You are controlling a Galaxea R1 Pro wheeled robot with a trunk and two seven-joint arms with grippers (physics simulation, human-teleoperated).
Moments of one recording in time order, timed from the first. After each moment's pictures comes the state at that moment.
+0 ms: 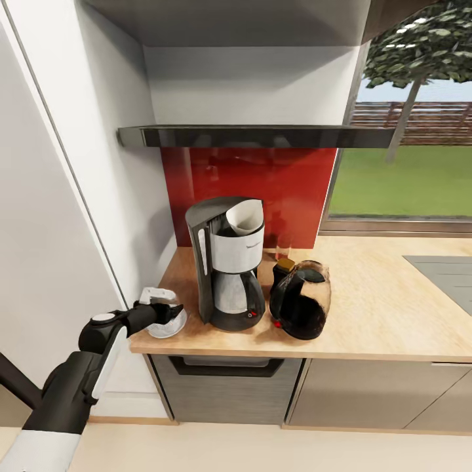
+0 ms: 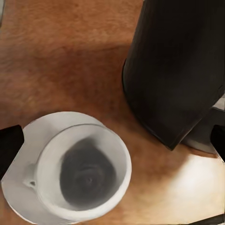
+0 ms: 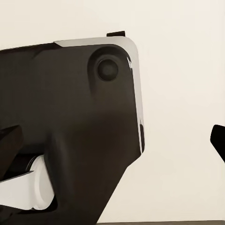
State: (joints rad) left arm -0.53 0.12 -0.06 -1.43 0.08 0.76 -0.26; right arm -0.07 -0.11 0.23 -0.11 -0.39 -0.05 0.15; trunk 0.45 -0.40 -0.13
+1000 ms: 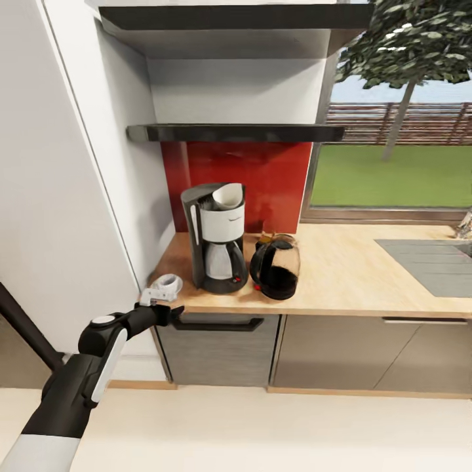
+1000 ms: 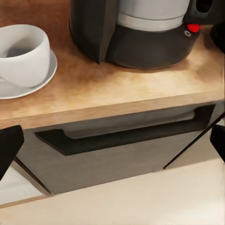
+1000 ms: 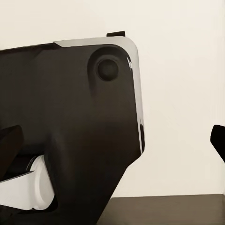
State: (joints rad) left arm -0.52 0.11 -0.05 -1.44 0.08 0.75 -0.27; right arm -0.07 -0.11 0.23 -0.11 -0.39 -0.05 0.15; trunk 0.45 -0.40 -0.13
